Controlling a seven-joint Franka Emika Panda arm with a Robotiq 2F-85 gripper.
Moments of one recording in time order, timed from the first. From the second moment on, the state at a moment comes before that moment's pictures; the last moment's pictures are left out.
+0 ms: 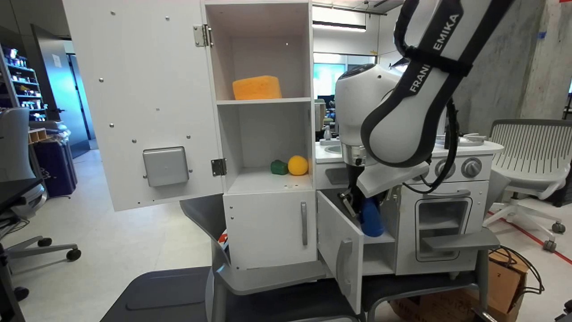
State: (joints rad) arm 0.28 0.78 -0.12 -1.81 -0.54 2.69 0.65
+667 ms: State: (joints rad) arm 0.48 0.92 -0.31 -1.79 -0.54 2.74 0.75
